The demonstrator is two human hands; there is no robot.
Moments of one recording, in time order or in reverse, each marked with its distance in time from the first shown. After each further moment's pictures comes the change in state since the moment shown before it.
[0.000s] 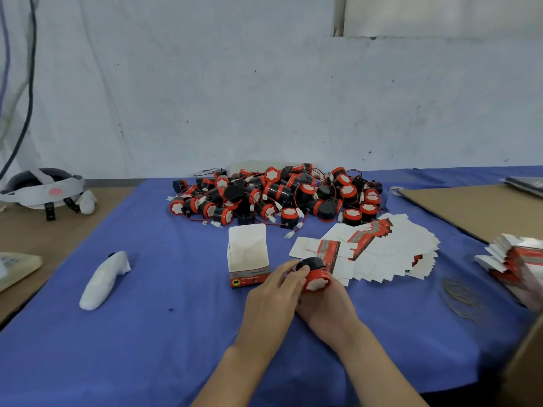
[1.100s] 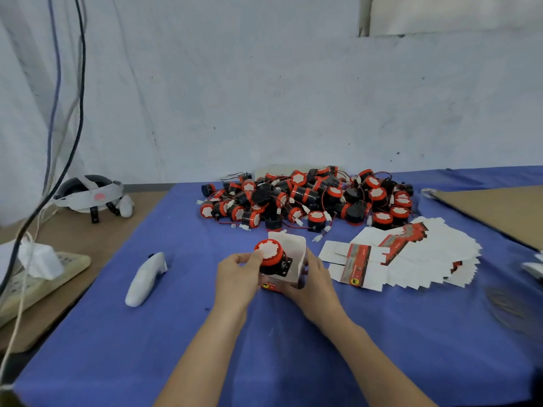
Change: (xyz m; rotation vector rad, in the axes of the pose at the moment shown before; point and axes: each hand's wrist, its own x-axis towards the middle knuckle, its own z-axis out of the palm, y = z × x) left_hand 0.037 -0.047 -0.085 -0.627 0.096 -1.162; right_hand 0.057 0.040 0.027 -1.435 0.083 -0.524
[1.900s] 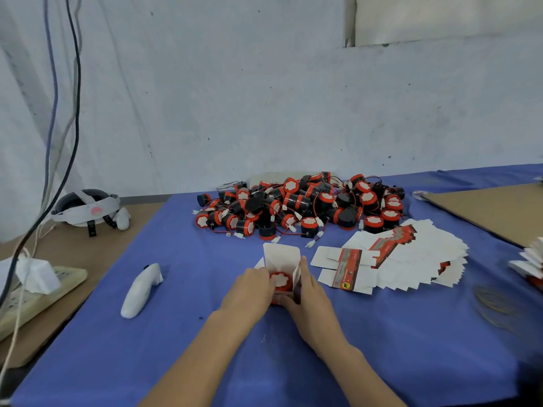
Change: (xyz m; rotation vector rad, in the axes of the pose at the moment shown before) left_hand 0.010 -0.009 0.024 1.231 -0.287 0.431; right_hand -0.032 -0.001 -0.004 -0.068 0.008 0.017
